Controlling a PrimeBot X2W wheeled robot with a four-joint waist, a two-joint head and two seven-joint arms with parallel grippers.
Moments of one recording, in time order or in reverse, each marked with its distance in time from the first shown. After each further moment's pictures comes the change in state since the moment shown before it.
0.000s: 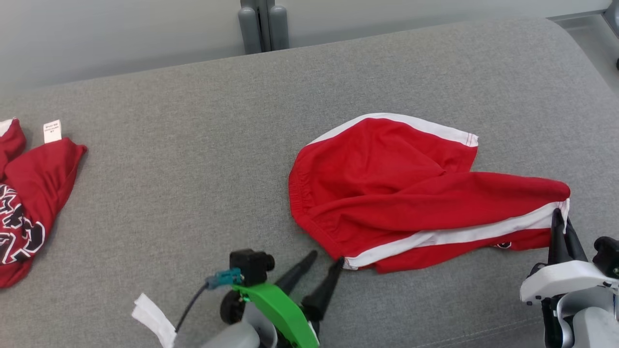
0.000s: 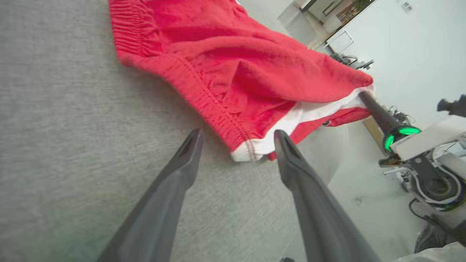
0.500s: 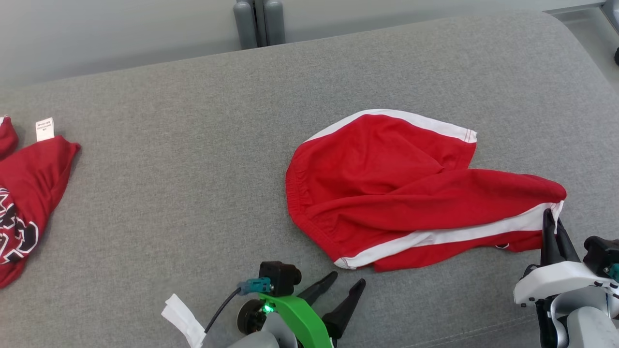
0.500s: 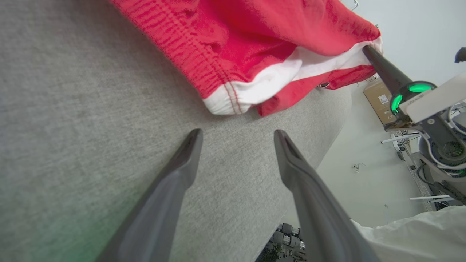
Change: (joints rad) left arm -0.006 -0.066 -0.126 0.078 -0.026 -0.002 0.017; right arm 0.011 -0.002 0.035 0.001 -0.016 0.000 0.000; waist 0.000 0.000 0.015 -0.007
